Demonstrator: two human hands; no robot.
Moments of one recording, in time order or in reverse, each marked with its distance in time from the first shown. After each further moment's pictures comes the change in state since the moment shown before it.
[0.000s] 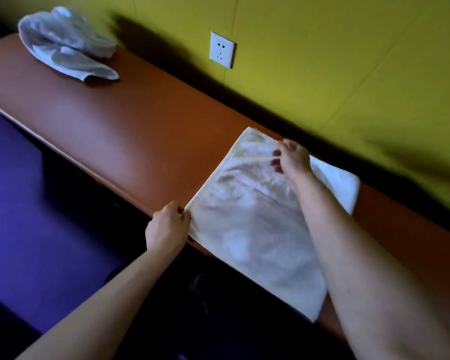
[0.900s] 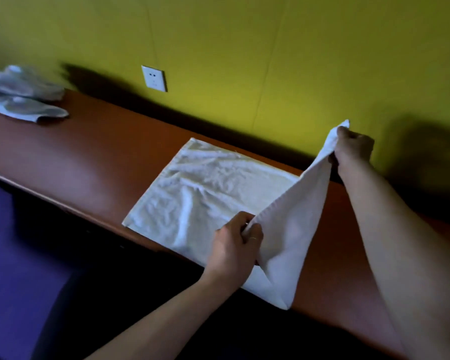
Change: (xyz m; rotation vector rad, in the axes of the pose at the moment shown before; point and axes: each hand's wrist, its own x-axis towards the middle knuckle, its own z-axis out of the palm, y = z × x) left_hand -0.213 0.190 0.047 -0.615 -0.278 0.503; right_hand -0.023 -0.007 -0.305 -0.015 0.597 -0.082
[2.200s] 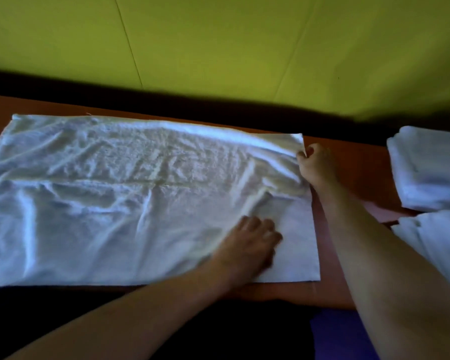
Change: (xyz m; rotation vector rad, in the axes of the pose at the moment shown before) left_hand 0.039 -0.062 0.236 0.780 -0.619 0.912; right_hand 0.099 0.259 -0.117 -0.733 -0.138 0.024
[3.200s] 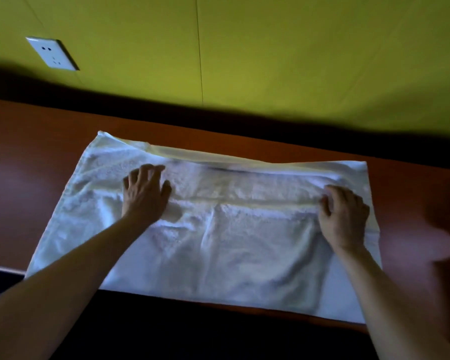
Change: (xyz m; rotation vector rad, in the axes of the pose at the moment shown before) left_hand -0.161 -0.274 -0.107 0.243 0.144 -0.913; right_hand -0.121 -0.041 0.057 -0.149 0.347 -0.406
